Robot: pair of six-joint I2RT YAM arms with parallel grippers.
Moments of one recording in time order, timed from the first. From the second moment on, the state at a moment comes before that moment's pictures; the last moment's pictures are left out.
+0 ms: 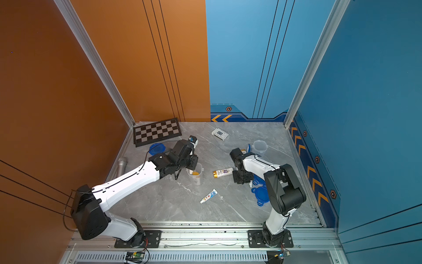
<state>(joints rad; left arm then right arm) -0.74 1.47 1.21 -0.55 -0.24 -0.26 0.40 1.72 1.04 -0.83 0.08 0.29</state>
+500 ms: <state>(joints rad) -0.74 1.45 1.20 -0.52 -0.18 -0.30 0.48 1.33 0.95 -0.69 0.04 0.25</state>
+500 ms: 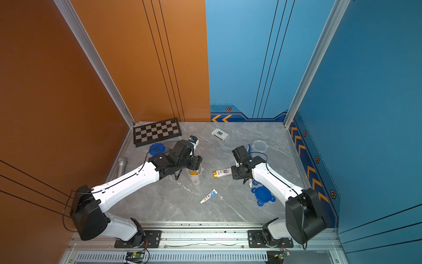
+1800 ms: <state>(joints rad) -0.59 1.47 1.28 -0.42 0.46 -0.63 0.80 1.29 1.11 -0.54 -0.07 0.13</state>
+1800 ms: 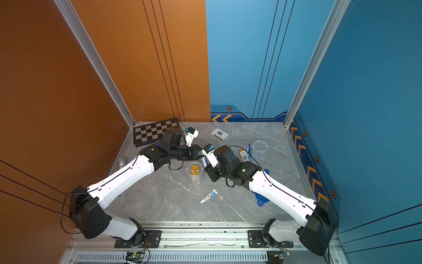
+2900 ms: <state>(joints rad) -0.75 1.42 1.17 -0.46 -0.18 -0.41 0.59 1.31 0.89 -0.71 -0.10 0.46</state>
